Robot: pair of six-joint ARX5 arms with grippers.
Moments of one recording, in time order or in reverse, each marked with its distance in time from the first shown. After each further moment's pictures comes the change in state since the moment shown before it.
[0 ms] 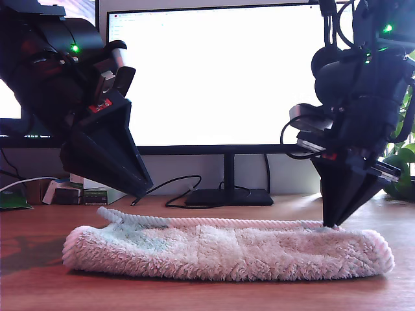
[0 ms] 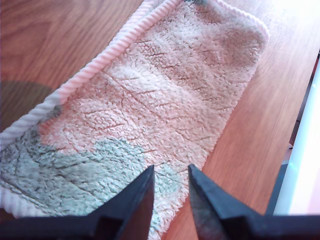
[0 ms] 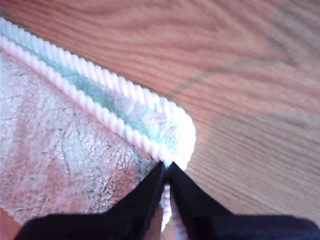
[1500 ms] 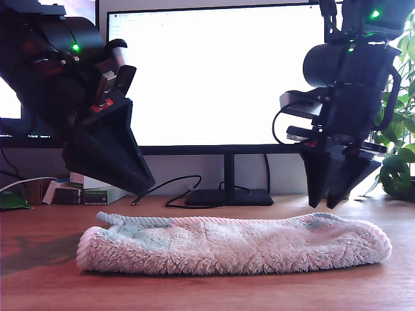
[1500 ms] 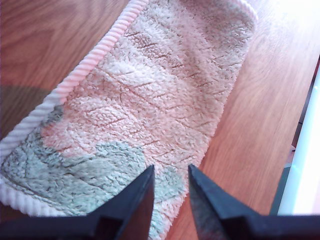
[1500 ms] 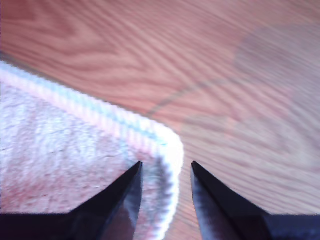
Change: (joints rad) left arm 0.000 0.000 0.000 0.017 0.000 0.002; right arm 0.021 0.000 0.081 0.025 0.146 -0.001
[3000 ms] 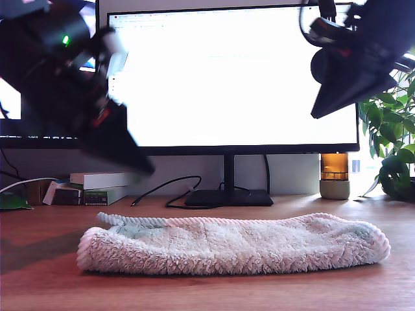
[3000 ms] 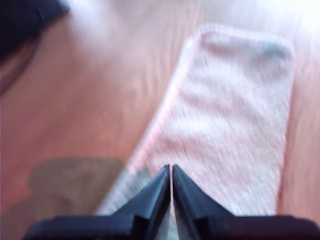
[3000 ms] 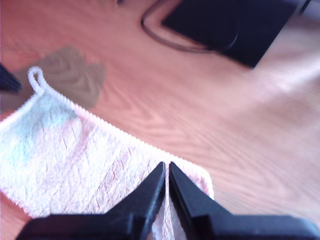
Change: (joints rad) left arm 0.052 -0.026 -0.077 0.277 -0.063 0.207; right arm 0.149 -0.686 -0.514 0.459 0.060 0.073
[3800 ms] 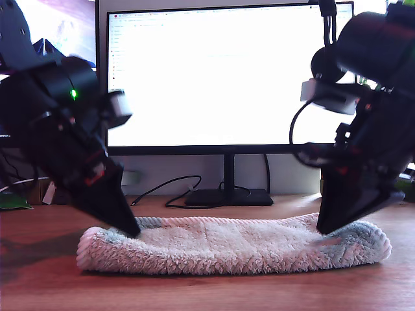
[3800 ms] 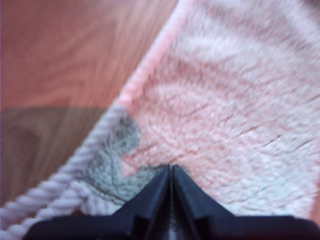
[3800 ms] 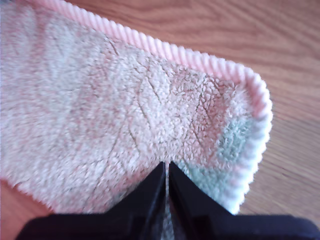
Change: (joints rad) left arm -0.005 0.154 -0.018 0.011 -0.079 0.003; right arm 0.000 0.335 -0.084 0.091 -0.057 0.098
